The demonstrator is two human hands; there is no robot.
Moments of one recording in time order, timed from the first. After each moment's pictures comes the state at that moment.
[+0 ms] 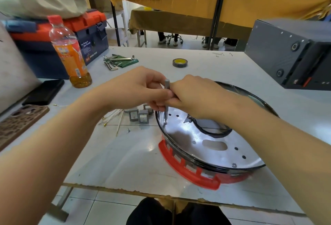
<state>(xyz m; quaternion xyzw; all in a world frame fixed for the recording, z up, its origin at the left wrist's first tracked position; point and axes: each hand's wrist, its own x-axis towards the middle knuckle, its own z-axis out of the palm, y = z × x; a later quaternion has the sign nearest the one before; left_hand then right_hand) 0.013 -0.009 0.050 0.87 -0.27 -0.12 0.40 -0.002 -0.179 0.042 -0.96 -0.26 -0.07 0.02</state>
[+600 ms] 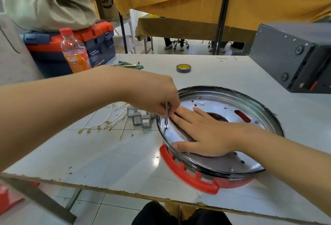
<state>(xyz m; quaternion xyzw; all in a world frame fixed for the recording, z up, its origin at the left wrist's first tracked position) 0.021 -0.043 0.081 0.87 -0.45 -0.11 -0.14 -0.018 -0.213 -0.012 -0.94 -0.32 0.13 0.00</state>
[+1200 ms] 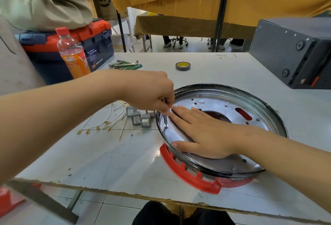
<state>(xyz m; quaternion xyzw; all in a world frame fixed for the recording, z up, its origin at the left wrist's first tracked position) 0.023 -0.039 0.081 0.90 -0.42 -0.10 -0.09 -0.022 -0.211 -0.012 -0.94 -0.32 0.13 0.02</state>
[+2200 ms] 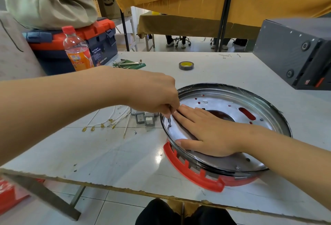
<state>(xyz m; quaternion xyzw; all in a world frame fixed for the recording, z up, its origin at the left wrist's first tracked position) 0.024 -0.034 0.076 0.84 -0.50 -0.06 -0.21 -0.021 -0.212 -0.012 -0.94 -0.32 0.13 0.02</state>
